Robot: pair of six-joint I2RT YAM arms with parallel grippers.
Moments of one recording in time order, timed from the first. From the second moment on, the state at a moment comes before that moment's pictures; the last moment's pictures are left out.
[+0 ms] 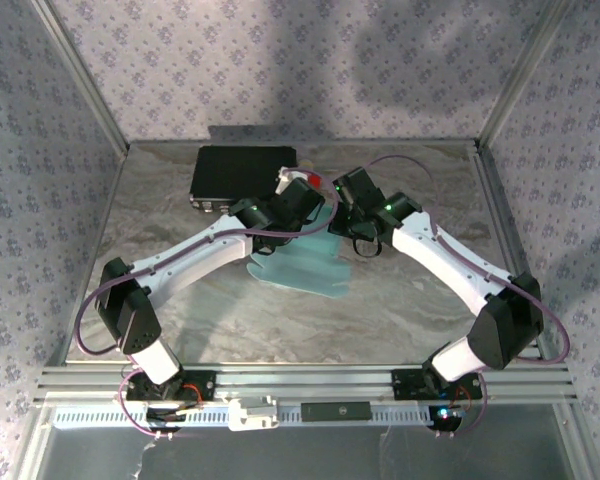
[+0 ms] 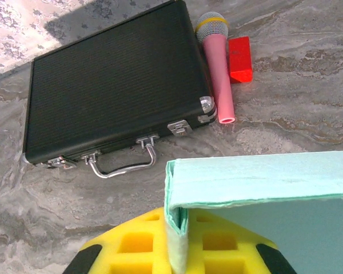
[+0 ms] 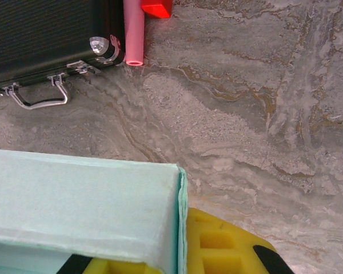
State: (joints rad) left arm -0.91 1.66 1.52 -0.80 -0.66 -0.36; right arm 0.64 1.49 1.34 -0.80 0.10 0.77
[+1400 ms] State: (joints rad) left arm -1.02 1.32 1.61 -1.02 -0.64 -0.81; right arm 0.51 1.44 1.05 -0.68 0.04 1.14
